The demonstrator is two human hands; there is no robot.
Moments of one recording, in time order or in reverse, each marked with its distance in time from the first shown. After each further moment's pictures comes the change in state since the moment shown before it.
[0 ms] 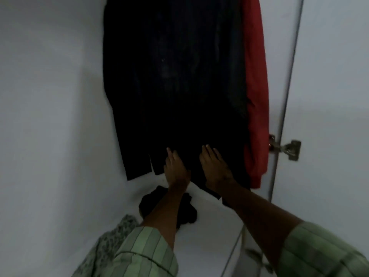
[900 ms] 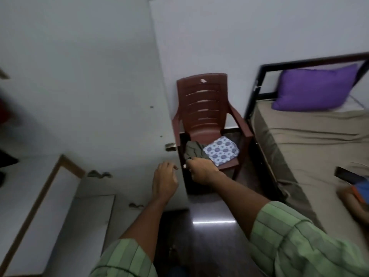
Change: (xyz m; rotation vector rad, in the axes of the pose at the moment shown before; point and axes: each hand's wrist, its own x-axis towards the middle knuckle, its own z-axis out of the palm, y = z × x) left_hand -0.526 0.320 0.218 -0.163 -0.557 0.642; right_hand -0.619 0.267 0.134 0.631 -0.578 0.505
